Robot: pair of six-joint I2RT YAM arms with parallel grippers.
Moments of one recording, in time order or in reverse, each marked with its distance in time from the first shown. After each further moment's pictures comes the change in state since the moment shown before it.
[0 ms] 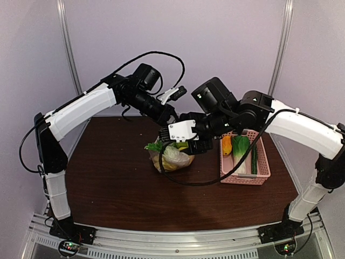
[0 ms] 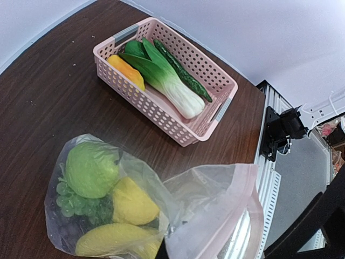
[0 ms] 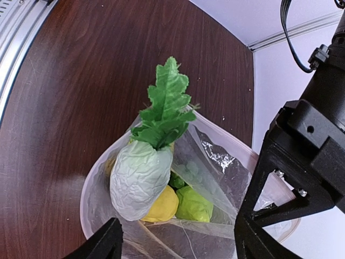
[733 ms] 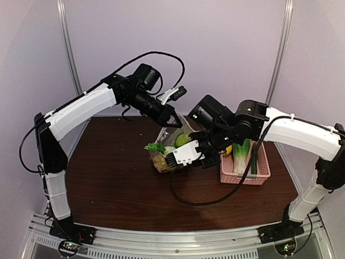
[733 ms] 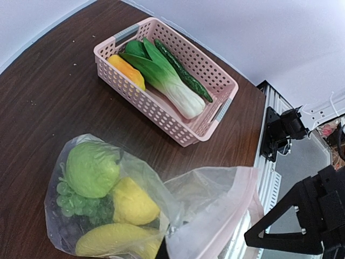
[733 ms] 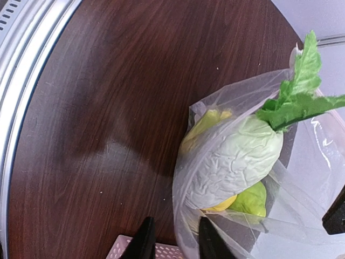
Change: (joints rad) left arm 0.001 0.000 -0.002 0.001 0.000 -0.002; right arm 0.033 -0.011 -0.085 -0.154 -0.030 -0.058
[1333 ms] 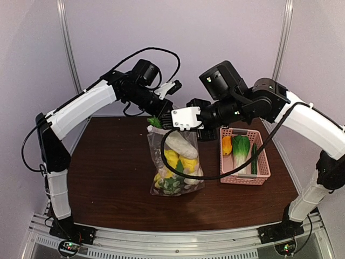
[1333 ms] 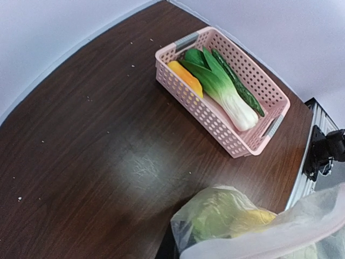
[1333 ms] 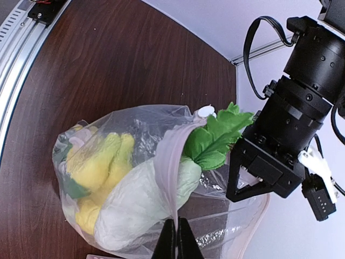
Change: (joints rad) left arm 0.017 0.027 0.087 -0.017 -0.240 -0.008; right arm -0.012 -0.004 0.250 0.048 0.024 0.062
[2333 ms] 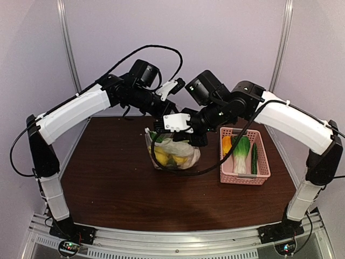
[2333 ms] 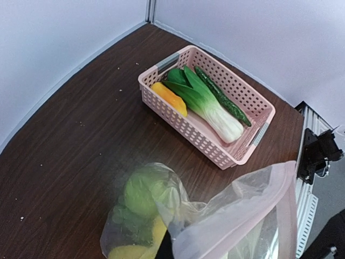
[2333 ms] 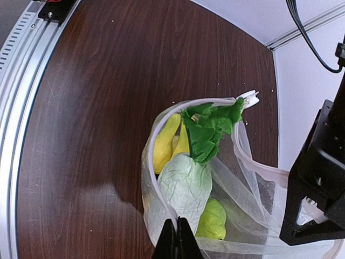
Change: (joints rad) left arm -0.062 -0.090 -0.141 0.143 -0.019 0.022; right arm -0.060 0.132 0.021 -0.041 -0.130 0.084
